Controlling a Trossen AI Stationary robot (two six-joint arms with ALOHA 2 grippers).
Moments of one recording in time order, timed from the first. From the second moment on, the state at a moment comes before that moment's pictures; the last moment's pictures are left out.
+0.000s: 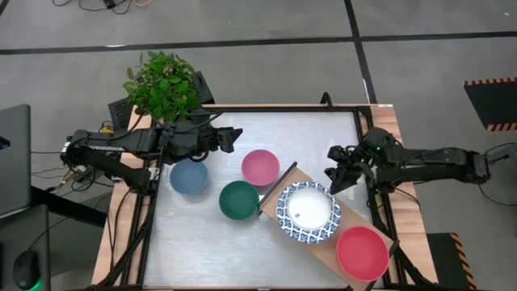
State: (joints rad) left arm -0.07 1.24 1.34 -0.42 -0.64 -0.97; right arm -0.21 0.74 0.44 0.47 -1.04 1.28
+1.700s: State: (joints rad) left arm -0.07 1.24 1.34 -0.44 -0.64 -0.88; right arm -0.42 0.61 0.49 -0.20 -1.09 1.17
